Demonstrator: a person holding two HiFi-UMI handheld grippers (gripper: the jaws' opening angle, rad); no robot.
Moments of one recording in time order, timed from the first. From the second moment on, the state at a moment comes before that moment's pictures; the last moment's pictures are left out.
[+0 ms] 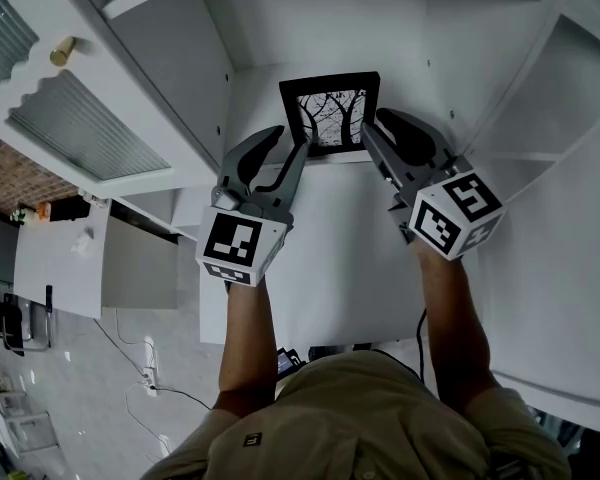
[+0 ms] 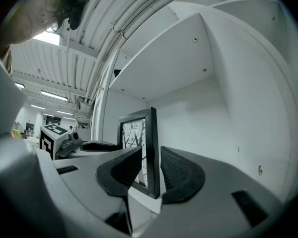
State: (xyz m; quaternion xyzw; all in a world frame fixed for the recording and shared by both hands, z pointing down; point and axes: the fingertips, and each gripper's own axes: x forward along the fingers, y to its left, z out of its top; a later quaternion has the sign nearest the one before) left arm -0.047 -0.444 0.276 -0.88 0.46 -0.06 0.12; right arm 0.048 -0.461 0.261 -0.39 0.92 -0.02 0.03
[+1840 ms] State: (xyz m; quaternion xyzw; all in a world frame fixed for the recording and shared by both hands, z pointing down) left arm -0.143 -0.156 0.317 -0.91 0.39 -0.05 0.11; right arm -0.018 -0.199 0.290 -0.30 0.95 0.00 -0.01
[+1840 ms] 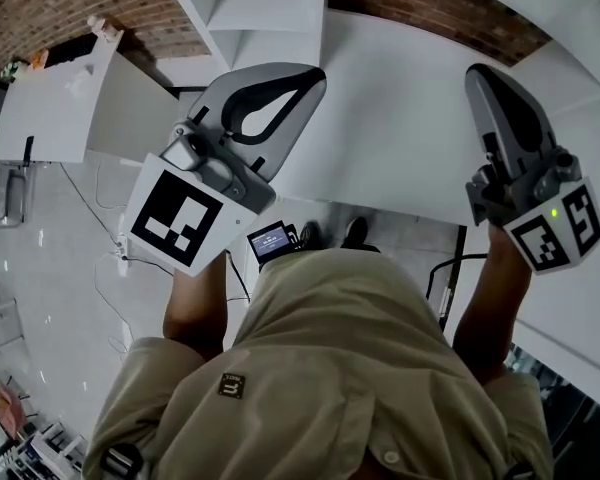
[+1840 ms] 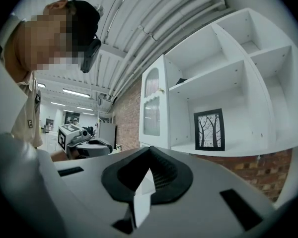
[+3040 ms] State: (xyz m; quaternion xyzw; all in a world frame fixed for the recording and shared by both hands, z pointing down) left arm -0.108 -0.109 0.336 -0.94 0.34 -0.04 0.10; right arm 0.012 -0.153 0.318 -0.34 0.94 -0.01 -0.02
